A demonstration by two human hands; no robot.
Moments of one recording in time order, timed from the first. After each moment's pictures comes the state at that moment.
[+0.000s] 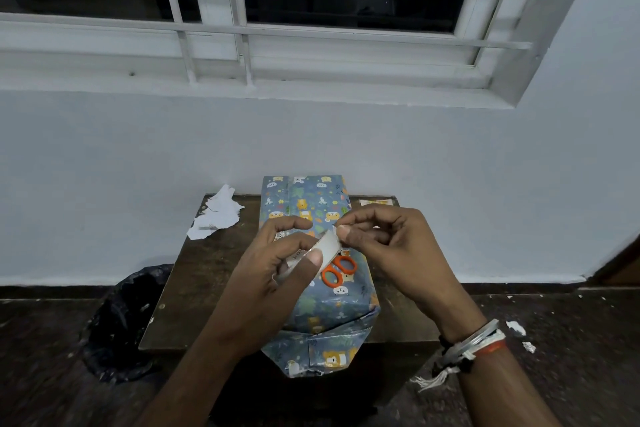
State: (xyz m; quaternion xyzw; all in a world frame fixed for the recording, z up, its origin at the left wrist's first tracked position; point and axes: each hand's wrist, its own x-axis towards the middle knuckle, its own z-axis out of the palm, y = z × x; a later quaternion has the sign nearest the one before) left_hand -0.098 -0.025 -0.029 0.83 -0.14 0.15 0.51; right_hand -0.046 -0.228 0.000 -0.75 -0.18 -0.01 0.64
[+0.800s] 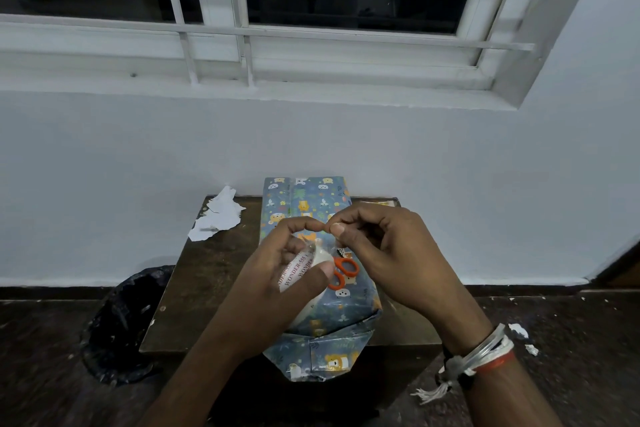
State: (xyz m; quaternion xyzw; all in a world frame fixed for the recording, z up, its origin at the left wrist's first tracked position) left_hand -0.098 -0.027 -0.028 0.76 -0.10 0.04 0.64; right_hand -0.050 -0.220 0.012 -0.82 -0.24 -0.06 0.51
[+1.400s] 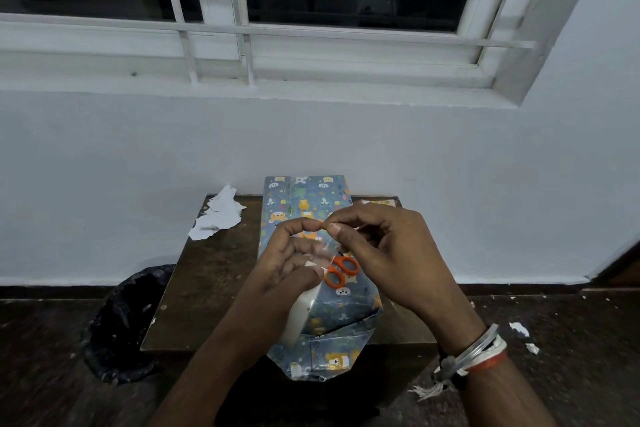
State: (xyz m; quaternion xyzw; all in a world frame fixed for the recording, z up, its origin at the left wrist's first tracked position) left_hand -0.102 -0.036 -0.028 0.68 -0.09 0.00 0.73; right_hand -0.053 -0.216 0.007 -0.82 -0.24 -0.10 0.50
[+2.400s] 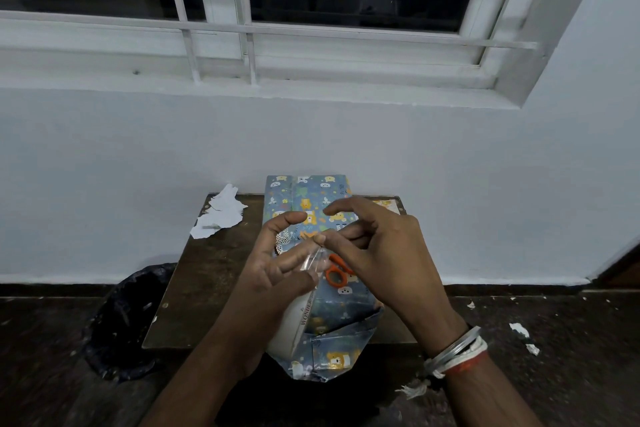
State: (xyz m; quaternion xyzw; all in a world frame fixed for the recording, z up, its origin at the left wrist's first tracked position) left_hand -0.109 -0.034 -0.023 0.59 -0.05 -0.04 0.80; right_hand -0.057 -0.202 0.001 -0.83 -0.21 -0.11 0.51
